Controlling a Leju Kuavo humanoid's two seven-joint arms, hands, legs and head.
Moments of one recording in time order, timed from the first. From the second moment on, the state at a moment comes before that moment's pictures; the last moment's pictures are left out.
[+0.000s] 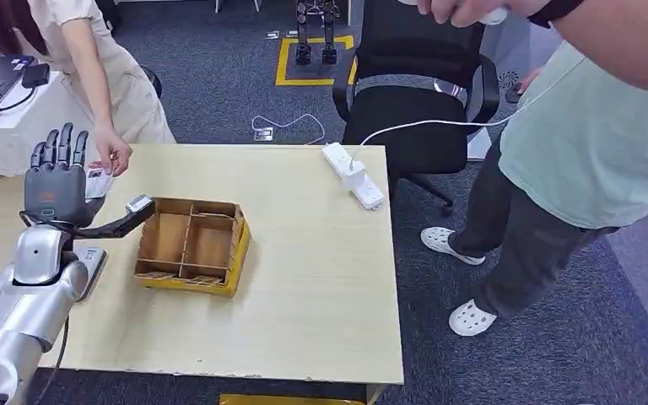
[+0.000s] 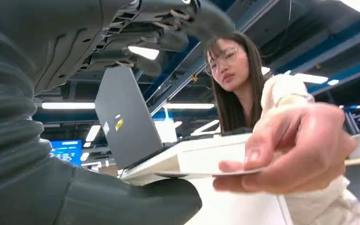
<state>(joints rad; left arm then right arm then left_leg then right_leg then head) -0.52 0.41 -0.15 -0.96 -1.26 0.49 0.07 -0.03 0.04 -0.03 -0.19 0.24 -0.35 -0.42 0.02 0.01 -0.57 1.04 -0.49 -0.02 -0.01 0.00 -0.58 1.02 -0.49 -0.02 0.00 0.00</state>
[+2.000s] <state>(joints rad) -0.09 0.46 0.02 -0.93 -1.23 0.60 -0.10 -0.03 0.04 -0.10 -0.19 0.28 -0.33 -0.46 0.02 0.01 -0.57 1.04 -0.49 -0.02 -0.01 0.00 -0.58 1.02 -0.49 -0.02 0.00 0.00</state>
